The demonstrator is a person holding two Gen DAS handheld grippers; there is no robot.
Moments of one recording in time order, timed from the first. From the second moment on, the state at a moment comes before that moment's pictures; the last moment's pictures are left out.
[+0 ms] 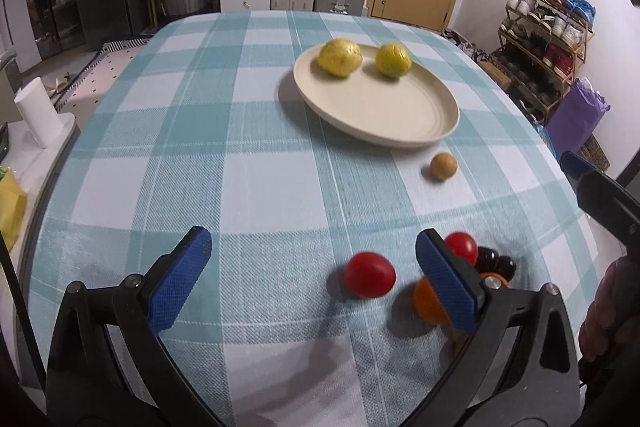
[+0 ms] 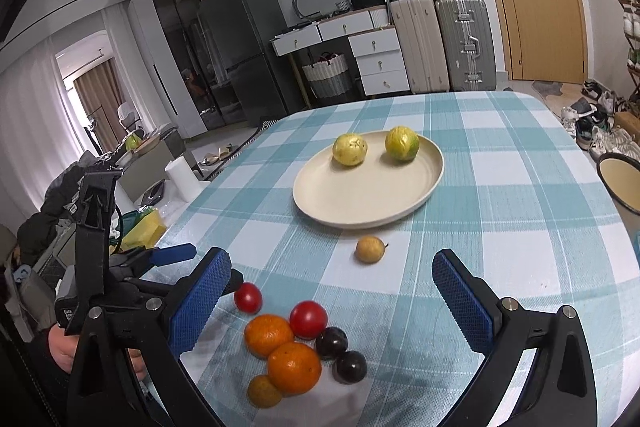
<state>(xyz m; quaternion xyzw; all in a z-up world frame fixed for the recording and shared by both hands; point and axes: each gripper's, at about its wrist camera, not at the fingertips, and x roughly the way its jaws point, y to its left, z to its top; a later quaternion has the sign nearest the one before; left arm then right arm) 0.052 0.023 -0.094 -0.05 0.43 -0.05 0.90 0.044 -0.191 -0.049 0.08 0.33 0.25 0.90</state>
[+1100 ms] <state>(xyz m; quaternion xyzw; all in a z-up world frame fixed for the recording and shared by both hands) 0.062 0.021 -0.125 -0.12 0.47 -0.16 0.86 0.062 -0.198 -0.073 0.10 0.38 0.24 0.89</state>
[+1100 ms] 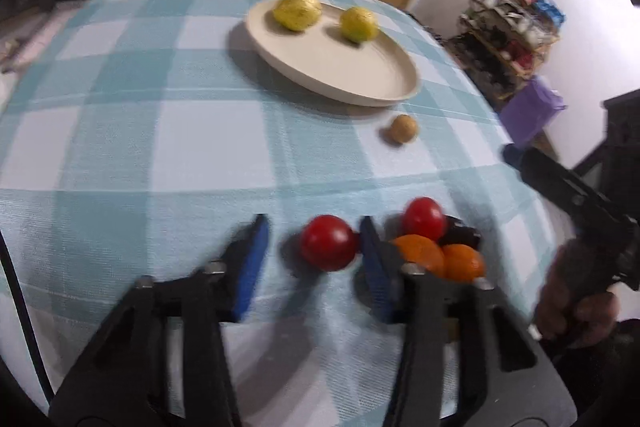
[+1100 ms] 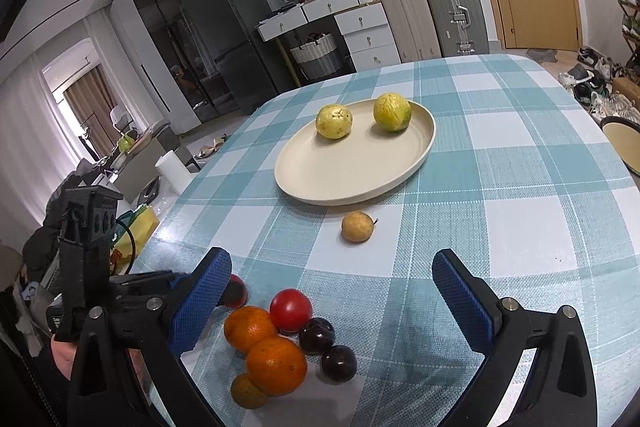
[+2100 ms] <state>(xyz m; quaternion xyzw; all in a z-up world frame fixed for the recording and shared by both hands) 0.070 0.039 -0.105 -0.13 0.45 -0.18 0.86 0.124 -0.175 -0.112 0.09 0.44 0.23 0.86</state>
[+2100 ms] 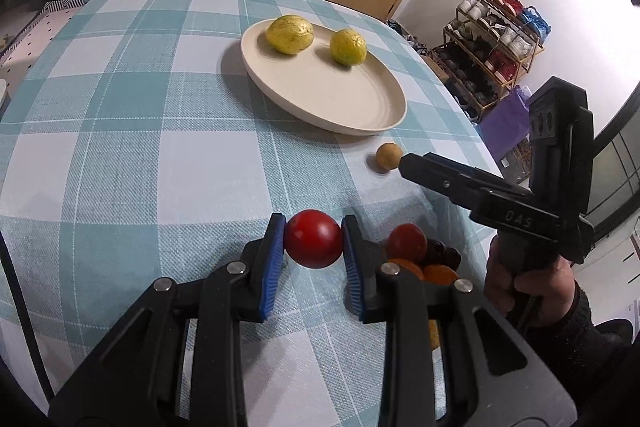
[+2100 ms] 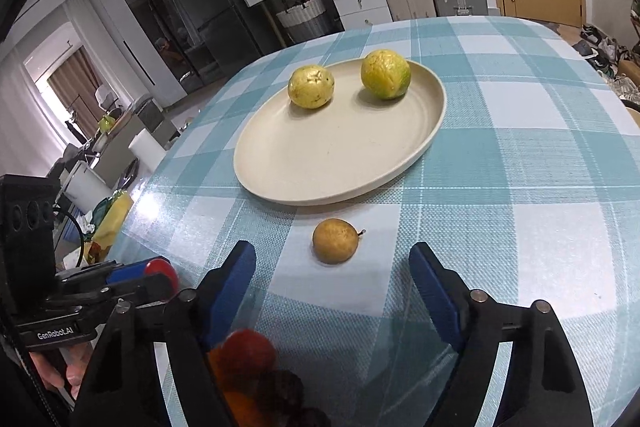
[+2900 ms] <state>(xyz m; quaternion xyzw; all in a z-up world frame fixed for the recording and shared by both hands) 0.104 0.044 -0.093 -0.14 0.44 -0.18 0.87 0.139 -0.160 -0.121 0.05 0.45 0.23 0.86</state>
